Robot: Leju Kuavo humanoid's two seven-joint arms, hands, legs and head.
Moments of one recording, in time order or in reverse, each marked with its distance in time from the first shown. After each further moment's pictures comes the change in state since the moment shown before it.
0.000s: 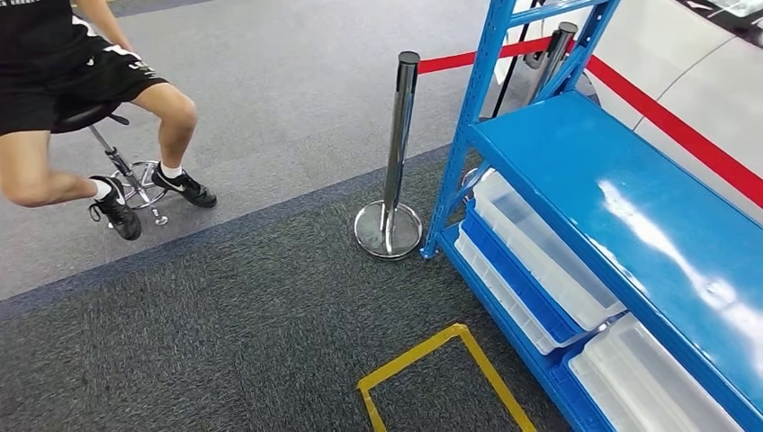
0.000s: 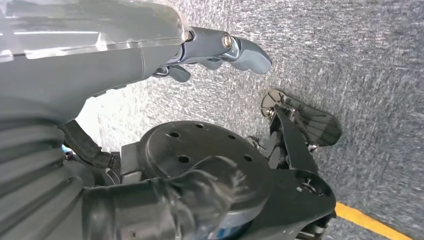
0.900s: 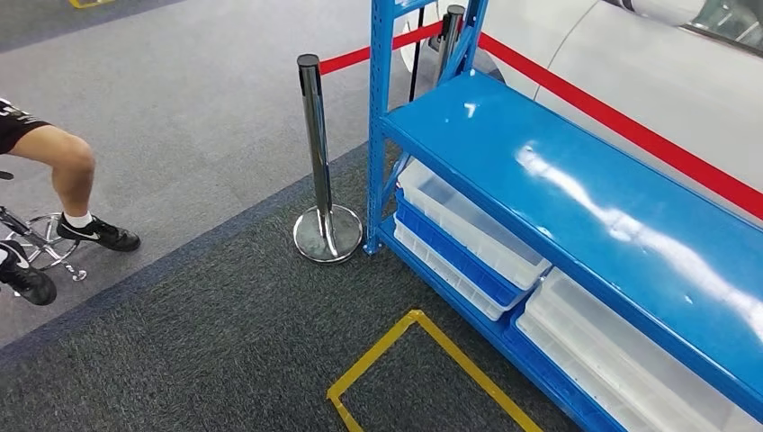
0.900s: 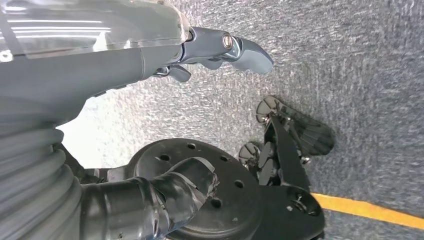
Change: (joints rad) left arm -0.059 0.009 0.120 0.100 -0.072 -0.047 -0.074; right arm 0.003 0.009 -0.031 0.002 -0.029 0.025 -0.033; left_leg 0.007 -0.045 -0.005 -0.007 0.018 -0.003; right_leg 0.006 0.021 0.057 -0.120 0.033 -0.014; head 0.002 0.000
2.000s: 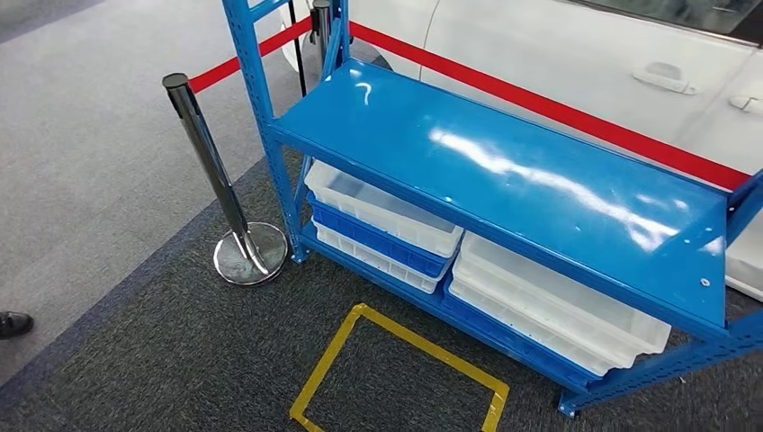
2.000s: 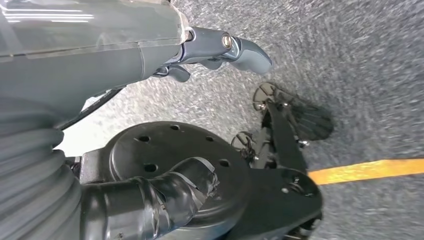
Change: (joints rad) left arm -0.128 0.039 0.142 0.252 -0.083 -0.067 -0.129; right arm -0.008 -0.001 -0.004 0.000 -0.016 0.061 -0.008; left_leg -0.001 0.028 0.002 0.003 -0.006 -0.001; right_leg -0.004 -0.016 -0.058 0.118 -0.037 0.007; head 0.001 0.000
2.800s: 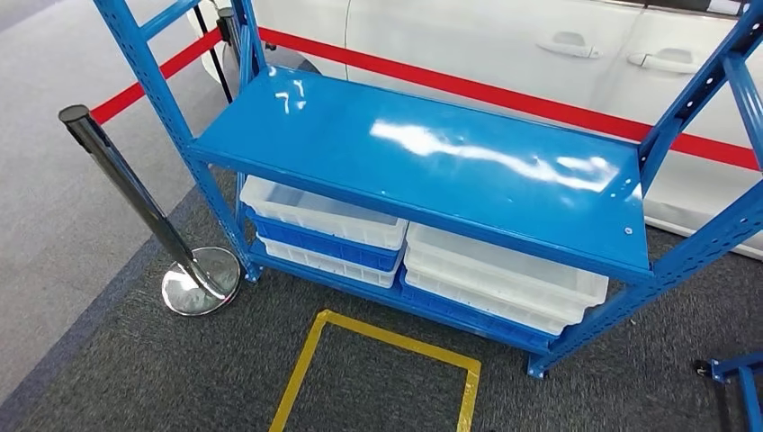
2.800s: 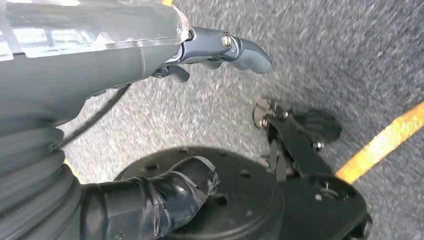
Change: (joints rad) left arm -0.063 0.110 -0.089 0.243 -0.203 -0.011 -0.164; right arm 0.024 0.051 -0.118 0.019 -0.135 0.062 -0.080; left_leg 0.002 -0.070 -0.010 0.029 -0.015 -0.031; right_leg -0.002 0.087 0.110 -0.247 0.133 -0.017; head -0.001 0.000
